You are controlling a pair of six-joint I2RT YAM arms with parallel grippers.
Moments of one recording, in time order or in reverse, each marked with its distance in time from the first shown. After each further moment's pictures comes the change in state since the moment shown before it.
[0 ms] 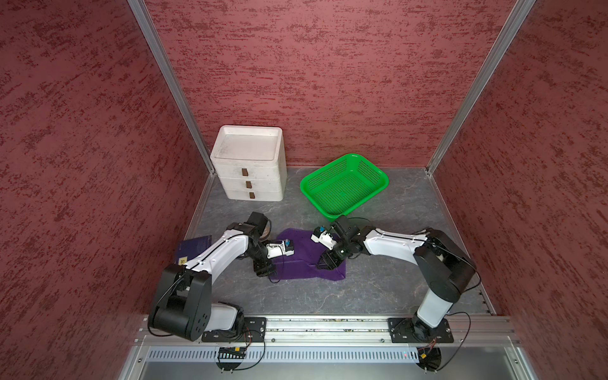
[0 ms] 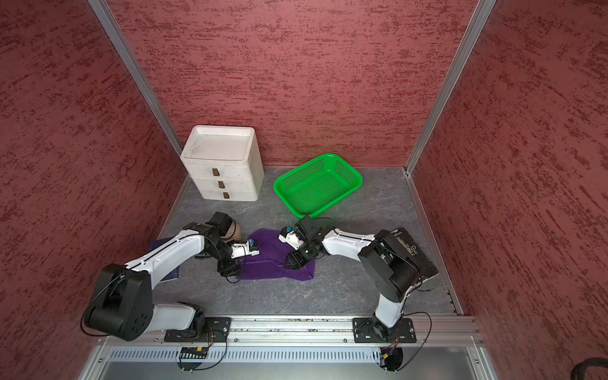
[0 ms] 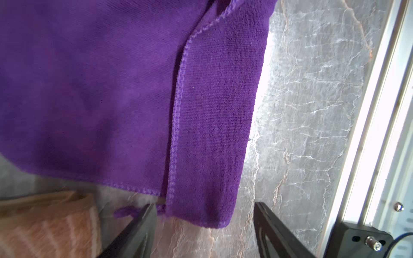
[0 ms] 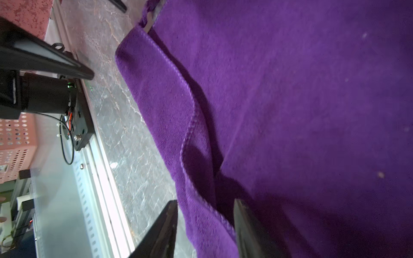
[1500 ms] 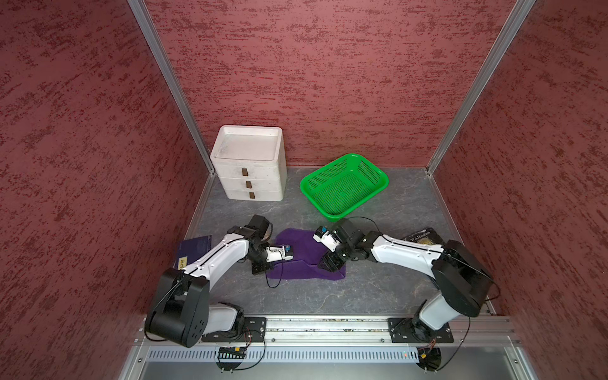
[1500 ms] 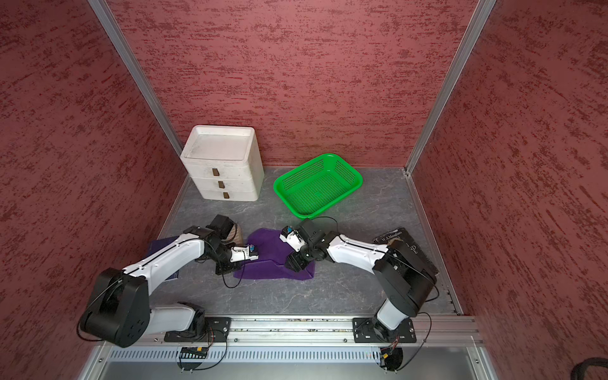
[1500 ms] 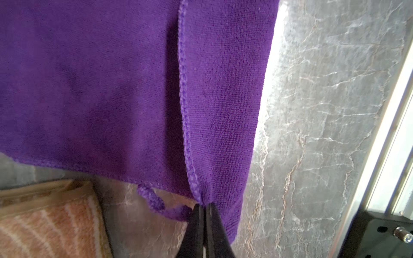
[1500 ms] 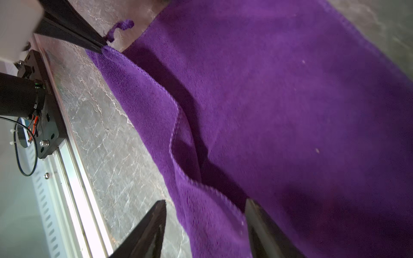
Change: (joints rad) left arm -0.027 -0.075 -0.048 0.021 -0.114 0.034; right arm 0.064 -0.056 -0.009 0.029 0.183 -0.021
